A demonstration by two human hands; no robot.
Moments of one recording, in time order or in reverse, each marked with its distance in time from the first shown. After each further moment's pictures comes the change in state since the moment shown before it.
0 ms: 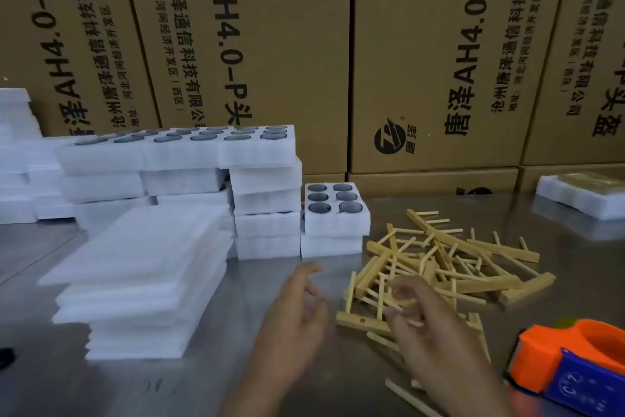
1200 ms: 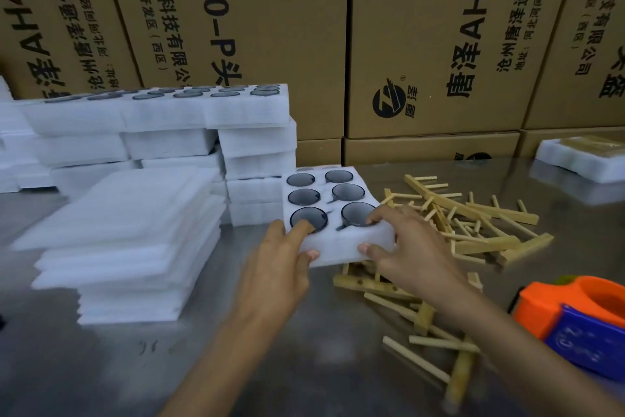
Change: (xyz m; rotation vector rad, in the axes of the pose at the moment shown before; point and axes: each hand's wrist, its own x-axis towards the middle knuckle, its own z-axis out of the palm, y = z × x) left_hand 0.019 0.006 -0.015 0.447 0.085 0.224; right_hand 0.065 -0.009 0.015 -0.356 -0.065 -0.141
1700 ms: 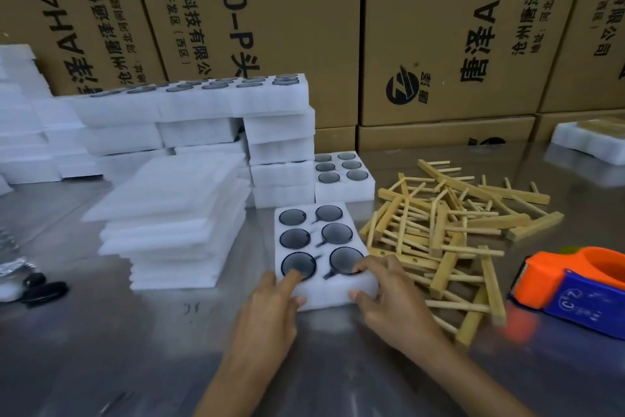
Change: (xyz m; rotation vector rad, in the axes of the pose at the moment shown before) left_hand -0.094 -0.038 -0.008 0.095 -0.155 -0.131; right_hand -0.087 -0.012 0.071 0.257 -0.123 0.015
